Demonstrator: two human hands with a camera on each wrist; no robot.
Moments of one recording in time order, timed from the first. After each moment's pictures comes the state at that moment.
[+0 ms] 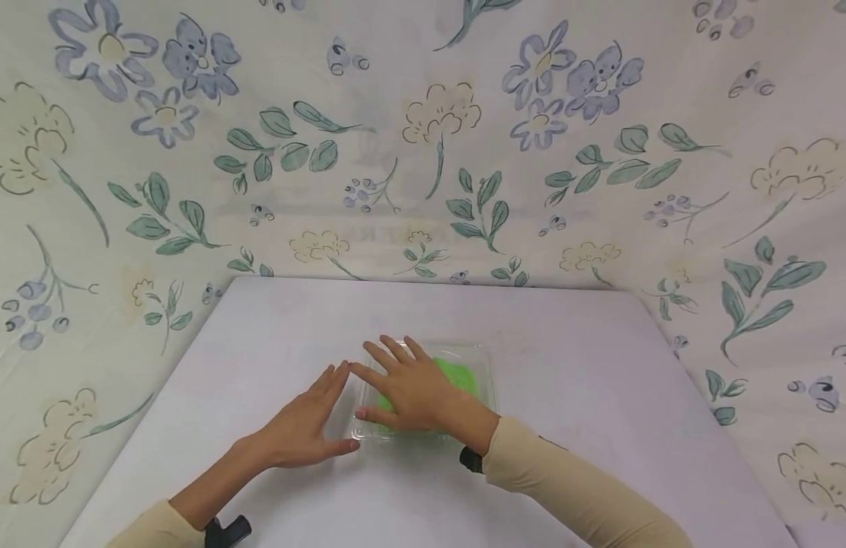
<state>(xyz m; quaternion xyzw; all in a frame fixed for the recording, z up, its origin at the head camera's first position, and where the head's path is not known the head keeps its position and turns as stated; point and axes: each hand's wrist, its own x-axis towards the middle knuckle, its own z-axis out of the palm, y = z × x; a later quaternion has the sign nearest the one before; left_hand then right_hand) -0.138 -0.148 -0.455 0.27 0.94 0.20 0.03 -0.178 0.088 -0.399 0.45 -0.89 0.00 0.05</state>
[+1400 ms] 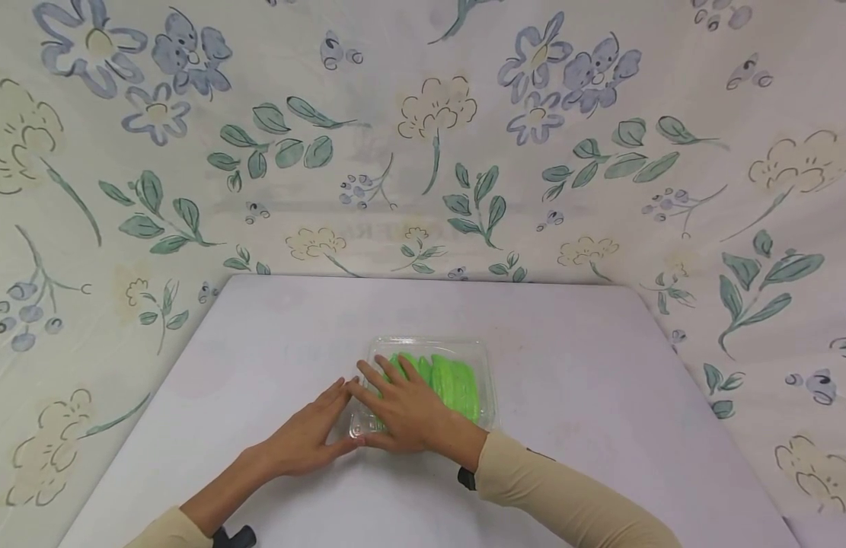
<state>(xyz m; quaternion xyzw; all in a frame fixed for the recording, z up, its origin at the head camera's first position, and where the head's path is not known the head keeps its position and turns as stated) -0.134 -0.144 -0.479 0.29 0.93 0.21 0.03 -0.164 0.084 -0.441 0.47 -0.88 -0.05 0.08</state>
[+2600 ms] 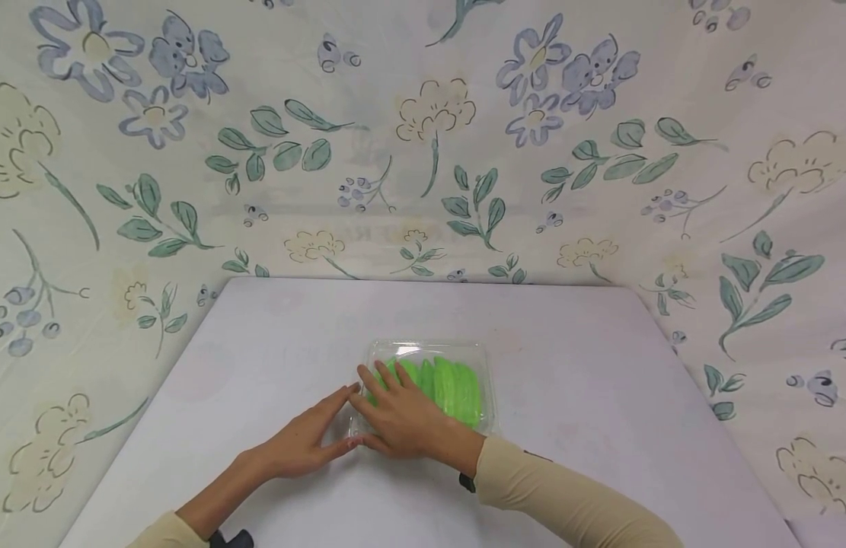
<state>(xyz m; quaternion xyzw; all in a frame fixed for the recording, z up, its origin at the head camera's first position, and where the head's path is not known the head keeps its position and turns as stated) -0.136 -0.148 -0.478 0.27 0.91 0.29 0.07 -0.161 0.082 -0.443 0.48 -0.86 -0.07 0.11</state>
